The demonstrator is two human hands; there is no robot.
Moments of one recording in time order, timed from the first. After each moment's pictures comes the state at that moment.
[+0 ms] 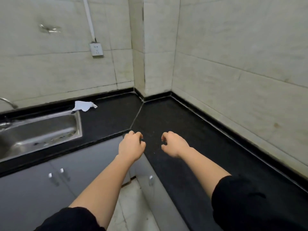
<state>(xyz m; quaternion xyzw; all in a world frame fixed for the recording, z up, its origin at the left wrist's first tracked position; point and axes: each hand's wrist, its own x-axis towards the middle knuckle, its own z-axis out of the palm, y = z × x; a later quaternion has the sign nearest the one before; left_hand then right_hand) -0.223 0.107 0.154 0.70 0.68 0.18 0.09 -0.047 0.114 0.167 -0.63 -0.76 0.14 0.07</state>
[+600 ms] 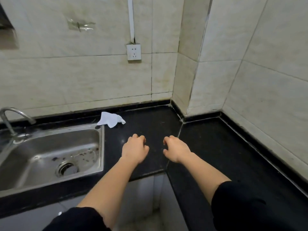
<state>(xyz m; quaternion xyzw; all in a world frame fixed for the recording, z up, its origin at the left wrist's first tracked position) -0.399 0.405 0.142 0.63 0.76 0.13 0.10 -0.237 0.446 0.148 -0.55 -0.82 0.14 0.01</state>
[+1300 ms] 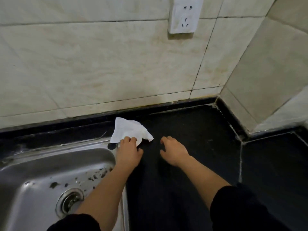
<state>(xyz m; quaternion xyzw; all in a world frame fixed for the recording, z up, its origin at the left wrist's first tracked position) -0.655 0.662 0.013 0.55 0.81 0.11 0.17 -0.490 0.716 0.040 -0.53 -0.81 0.23 -0.05</state>
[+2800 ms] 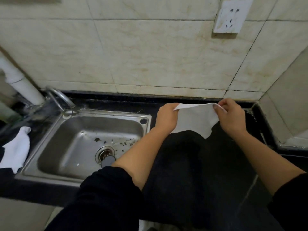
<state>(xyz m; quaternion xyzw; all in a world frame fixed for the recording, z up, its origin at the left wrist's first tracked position) -0.591 0.643 0.124 0.46 0.76 0.40 0.23 -0.411 0.733 0.134 -0.52 -0.75 0.25 0.33</state>
